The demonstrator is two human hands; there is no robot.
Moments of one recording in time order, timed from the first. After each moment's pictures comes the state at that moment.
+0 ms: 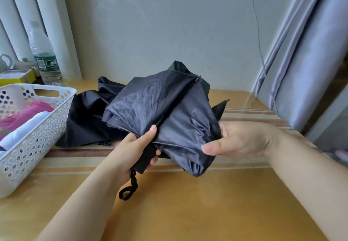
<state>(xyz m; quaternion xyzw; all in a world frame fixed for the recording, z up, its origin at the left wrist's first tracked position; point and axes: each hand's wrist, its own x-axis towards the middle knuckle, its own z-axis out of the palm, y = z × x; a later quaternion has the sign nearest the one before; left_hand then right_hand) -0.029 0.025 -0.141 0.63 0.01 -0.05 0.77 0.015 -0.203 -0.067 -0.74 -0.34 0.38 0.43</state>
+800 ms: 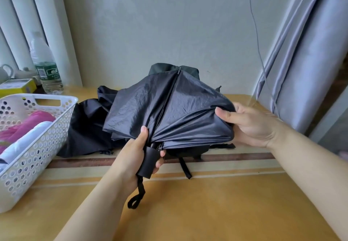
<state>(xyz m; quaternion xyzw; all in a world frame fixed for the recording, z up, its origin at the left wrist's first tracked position) -0.016 0.021 -0.146 0.54 0.05 -0.06 0.84 0.037 -0.210 -0.055 -0.66 -0.28 0.25 0.65</state>
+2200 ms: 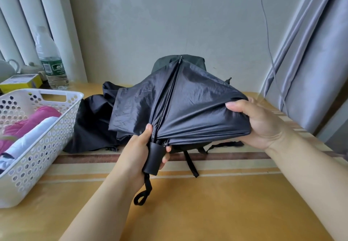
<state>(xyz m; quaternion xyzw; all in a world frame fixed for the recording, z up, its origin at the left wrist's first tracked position) -0.018 0.022 -0.142 0.51 0.06 -0.04 0.86 0.039 -0.196 -0.063 -0.59 -0.27 0.18 0.74</state>
